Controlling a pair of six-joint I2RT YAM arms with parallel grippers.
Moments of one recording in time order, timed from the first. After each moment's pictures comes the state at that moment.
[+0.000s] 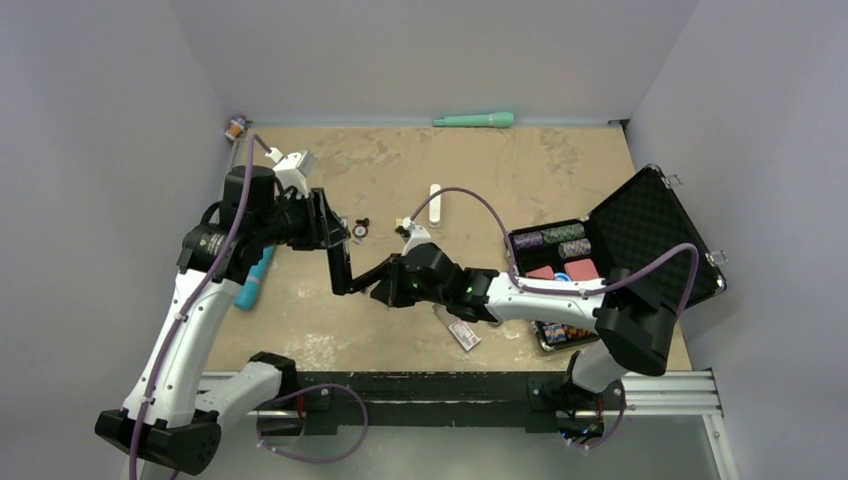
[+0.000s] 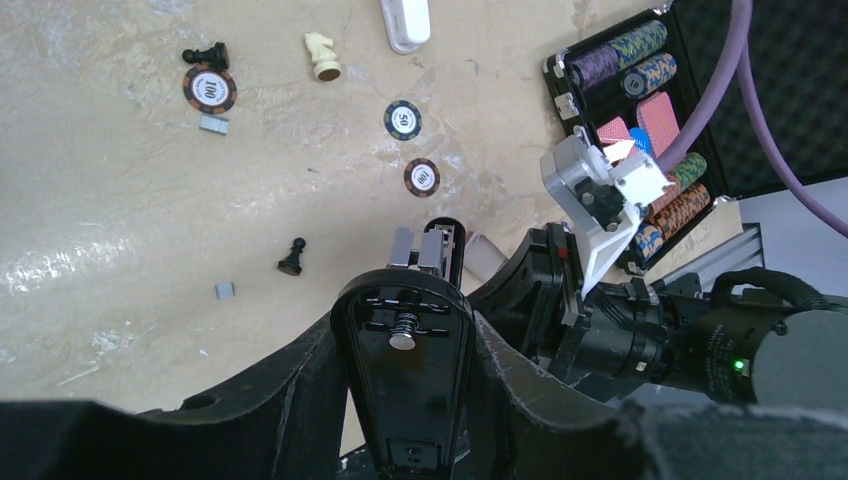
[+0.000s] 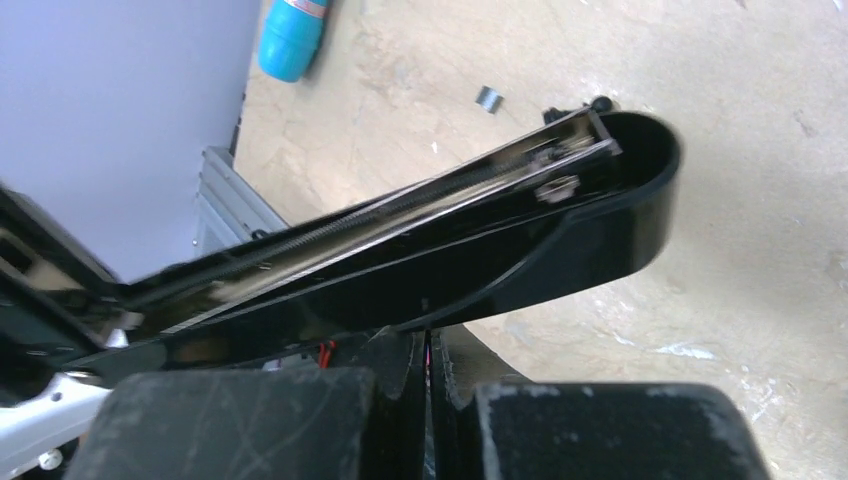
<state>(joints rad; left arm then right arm) -0.25 1.00 1.25 -0.92 0.35 -0.36 1.12 1.55 0.92 0.10 0.06 0.93</state>
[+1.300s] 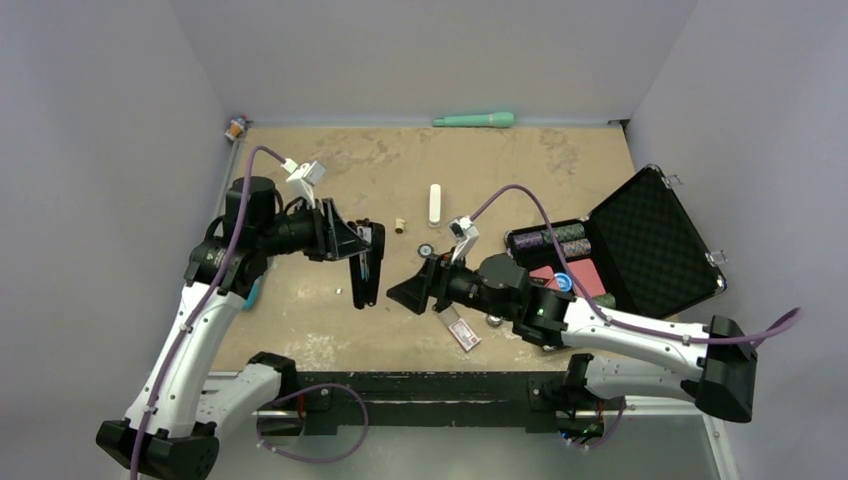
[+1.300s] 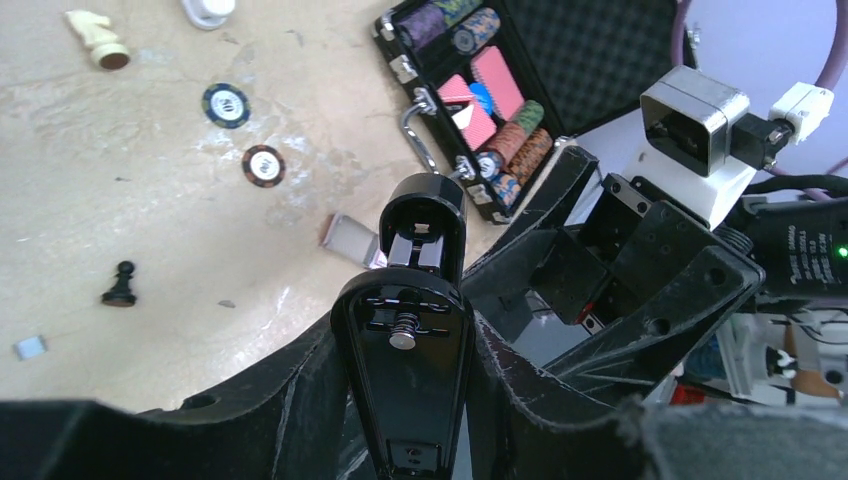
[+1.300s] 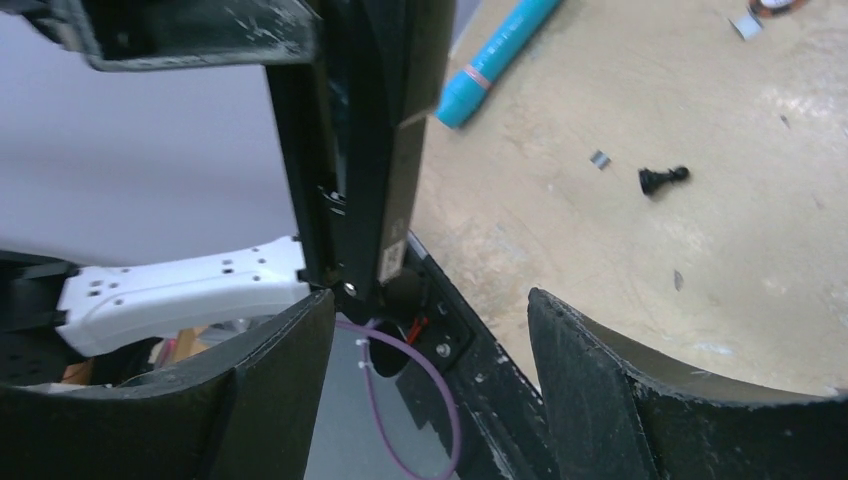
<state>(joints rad) -0.25 0.93 1.10 -0.74 0.66 -0.45 1.12 1.09 0.71 0.19 0.03 0.84</state>
